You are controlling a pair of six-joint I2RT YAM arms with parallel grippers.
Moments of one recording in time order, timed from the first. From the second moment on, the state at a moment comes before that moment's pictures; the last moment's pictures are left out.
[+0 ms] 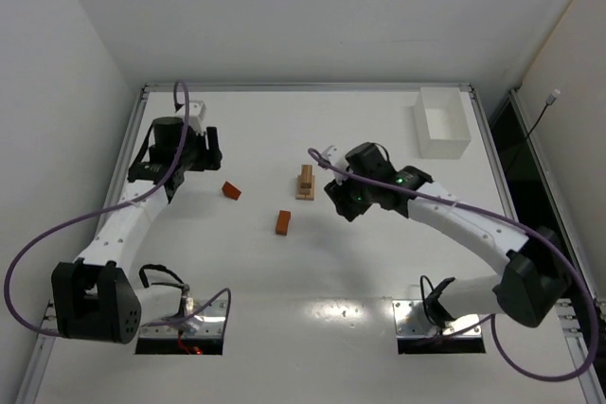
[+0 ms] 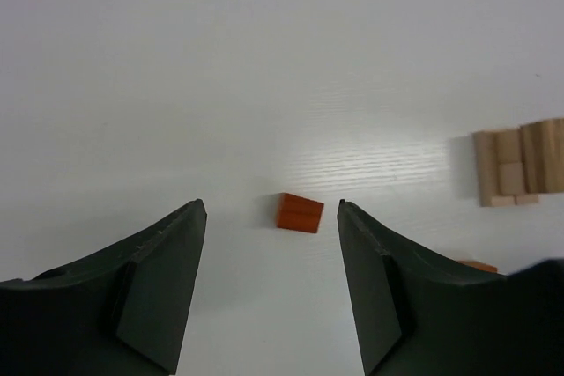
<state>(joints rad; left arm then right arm) -0.07 1.21 0.92 -0.27 0.14 -0.06 0.66 1.30 0.96 -0.55 -0.06 -0.14</state>
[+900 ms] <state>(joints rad) 0.04 0.84 0.84 -0.59 -0.03 -0.06 0.94 1.87 1.46 -0.69 -0.11 -0.14</state>
